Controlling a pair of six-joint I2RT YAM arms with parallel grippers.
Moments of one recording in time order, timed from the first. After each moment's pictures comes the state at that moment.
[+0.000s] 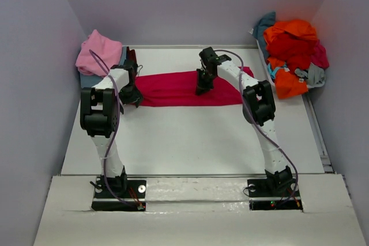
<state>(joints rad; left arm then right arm) -0.09 1.98 1.45 -0.94 -0.29 -0.67 0.45 2.43 2.16 -0.89 -0.24 0.52</state>
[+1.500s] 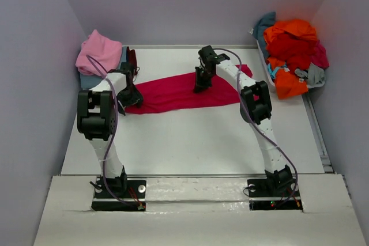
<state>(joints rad) -0.07 1.94 1.36 -0.83 -0.21 -0.66 0.45 2.52 2.27 -0.89 -0.25 0.51</state>
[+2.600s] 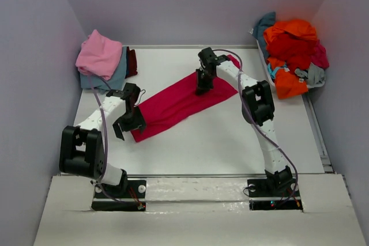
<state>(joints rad) -0.21 1.48 0.94 -0.99 -0.16 -0.63 0.46 2.46 2.18 -0.89 -0.20 0.49</state>
